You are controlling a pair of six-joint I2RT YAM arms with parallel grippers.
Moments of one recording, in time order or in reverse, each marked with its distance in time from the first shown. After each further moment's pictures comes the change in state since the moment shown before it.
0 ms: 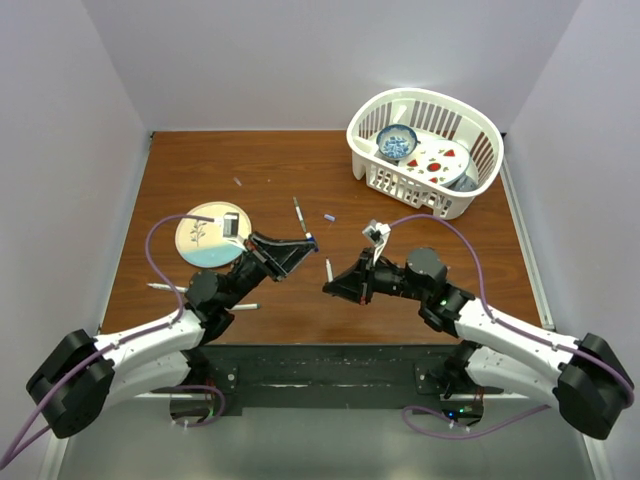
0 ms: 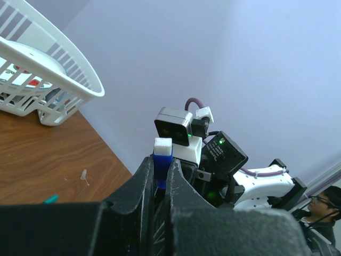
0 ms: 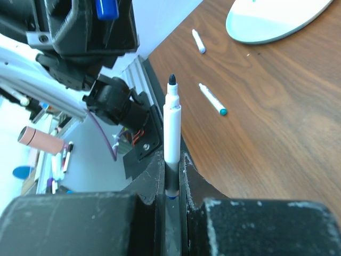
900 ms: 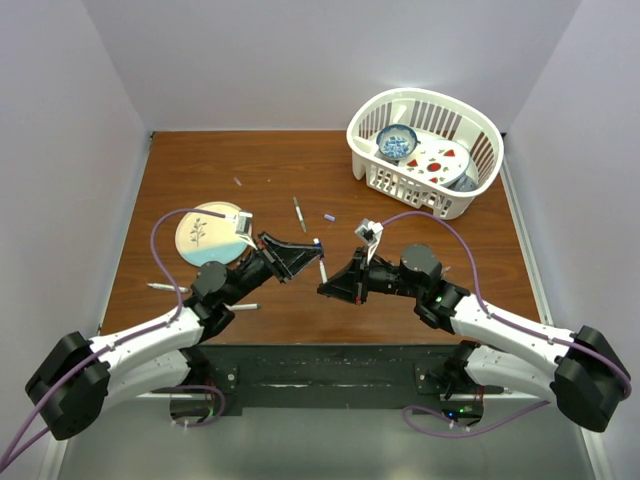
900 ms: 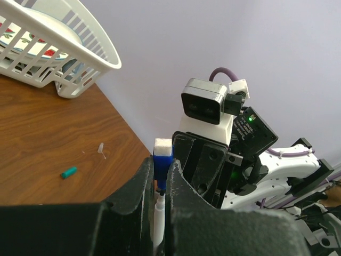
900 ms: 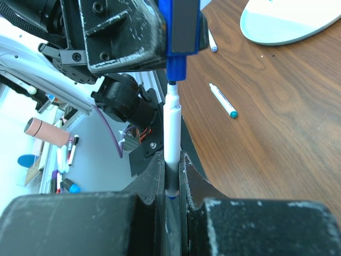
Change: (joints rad) left arm 0.000 -0.012 0.049 -0.198 0.056 0.055; right arm 0.027 0.045 0.043 0.005 -0.025 -0.012
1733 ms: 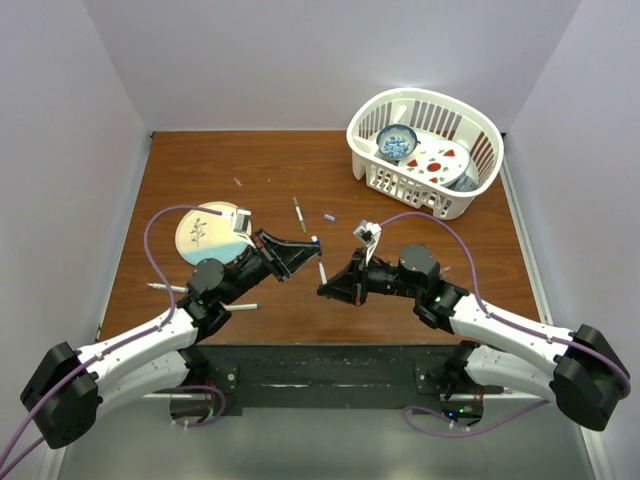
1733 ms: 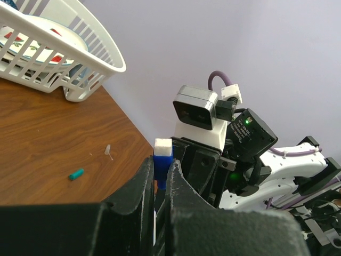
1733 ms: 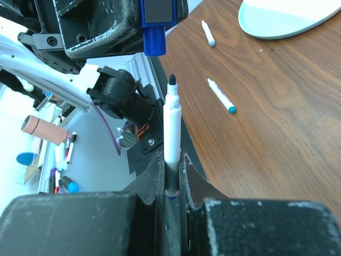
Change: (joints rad) left arm 0.000 -0.070 0.043 -0.132 -0.008 0.055; right arm 0.005 0.007 0.000 -0.015 0.004 -0.008
